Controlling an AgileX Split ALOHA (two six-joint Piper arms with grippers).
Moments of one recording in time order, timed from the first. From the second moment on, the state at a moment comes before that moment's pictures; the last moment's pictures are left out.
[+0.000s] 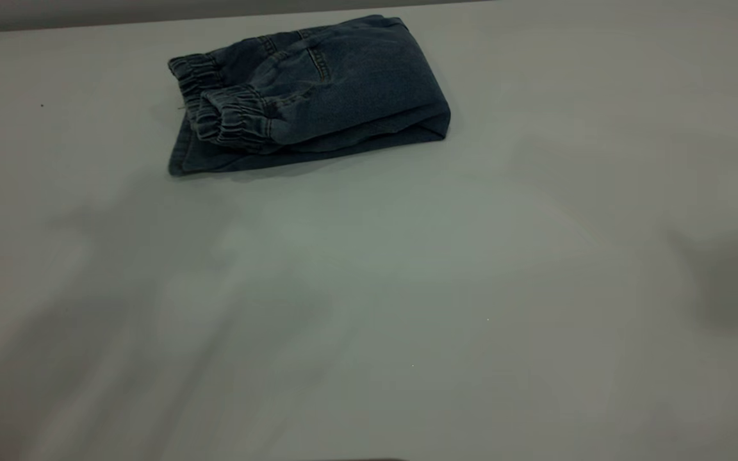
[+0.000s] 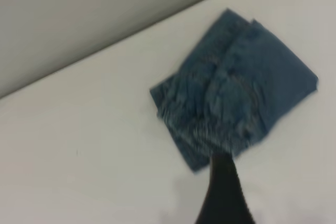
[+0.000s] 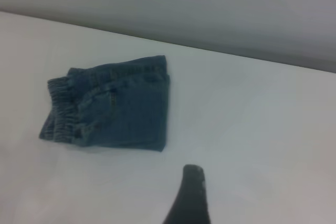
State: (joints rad) left arm -0.40 1.45 -1.83 0.07 1.17 0.08; right arm 0.15 1.24 -1.74 0.20 1.27 -0.01
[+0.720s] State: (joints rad) left arm -0.40 0.30 -0.99 -0.03 1.17 0.20; right arm 0.15 0.50 -1.09 0.17 1.28 0.00
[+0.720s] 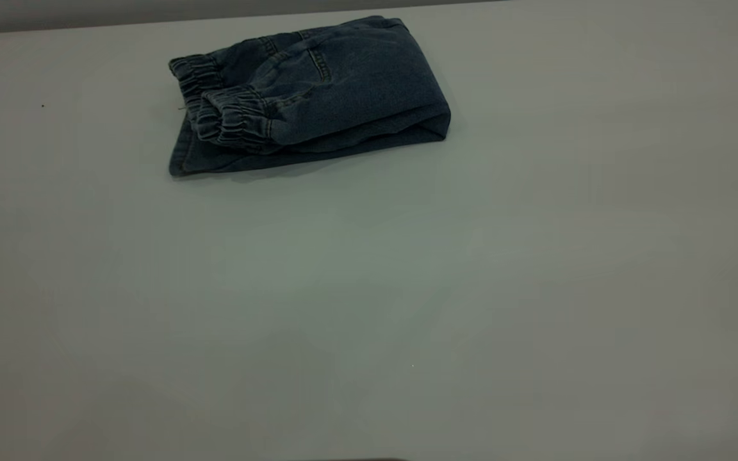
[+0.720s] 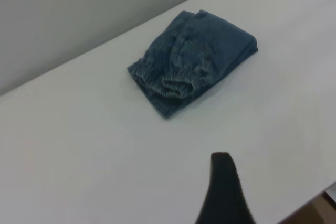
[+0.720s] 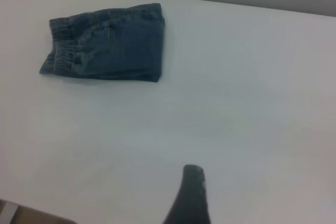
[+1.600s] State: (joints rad) left arm -0.40 0.25 -0.54 -0.13 1.17 0.19; right arm 0.15 -0.01 -0.48 0.17 1.16 -0.13
